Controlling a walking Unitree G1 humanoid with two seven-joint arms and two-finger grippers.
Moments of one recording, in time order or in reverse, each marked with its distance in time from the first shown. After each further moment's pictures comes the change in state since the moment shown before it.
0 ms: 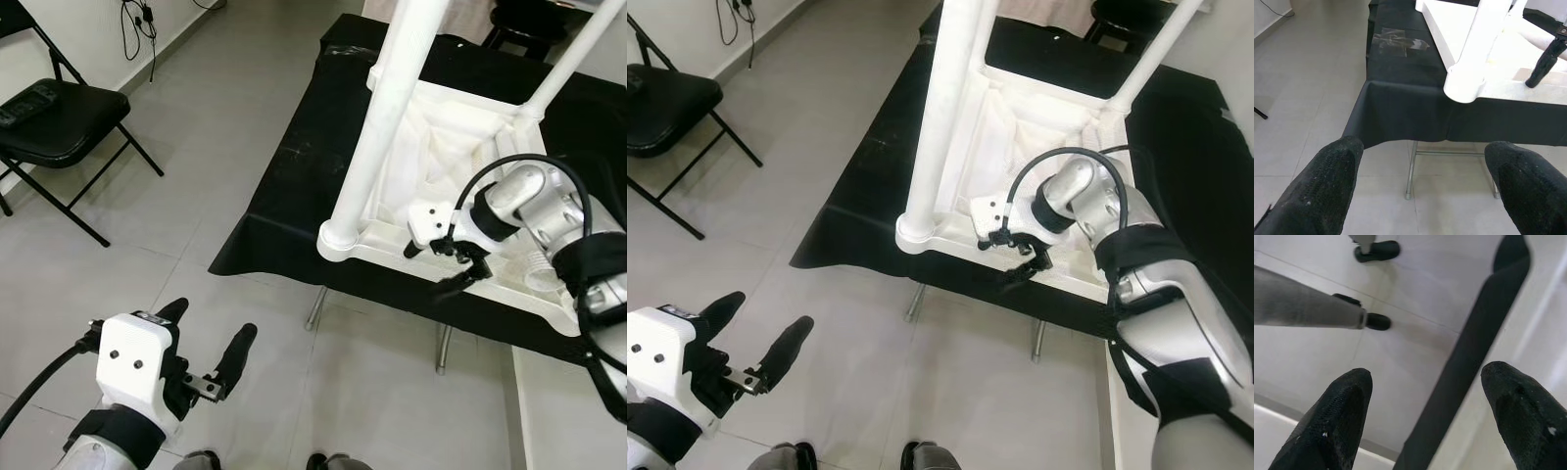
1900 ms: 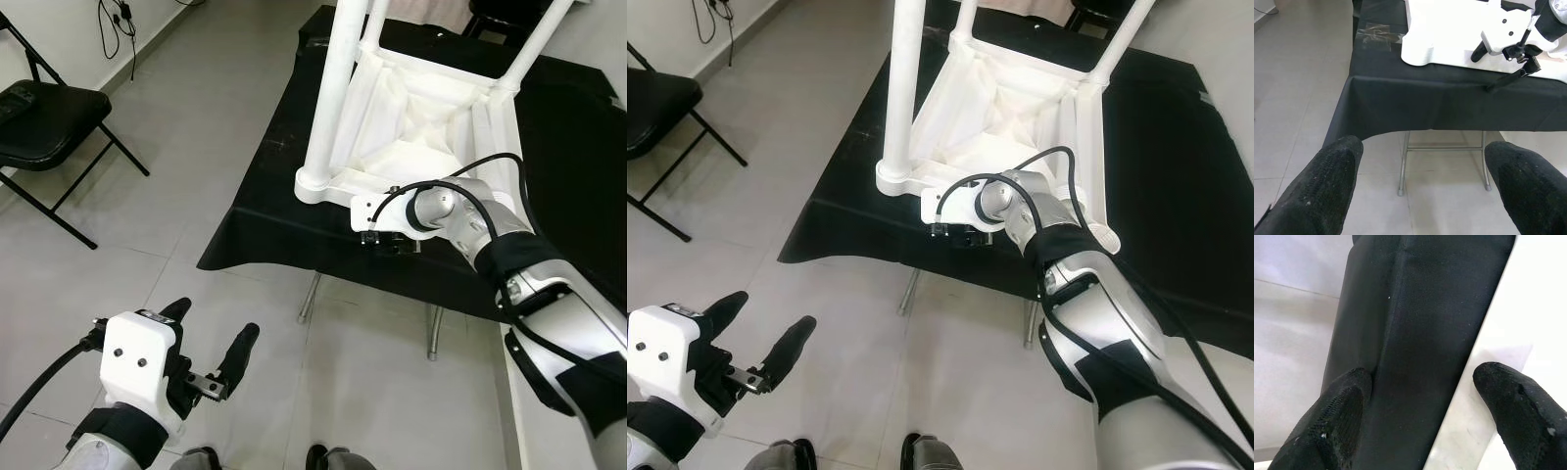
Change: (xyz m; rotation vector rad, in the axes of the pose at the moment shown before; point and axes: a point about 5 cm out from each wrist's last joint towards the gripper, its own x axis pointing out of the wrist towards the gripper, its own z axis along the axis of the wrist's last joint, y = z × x) left arm 0.002 -0.002 0.000 -0.002 0.001 -0.006; right arm 0.043 -0.052 0.030 -0.041 0.233 -0.581
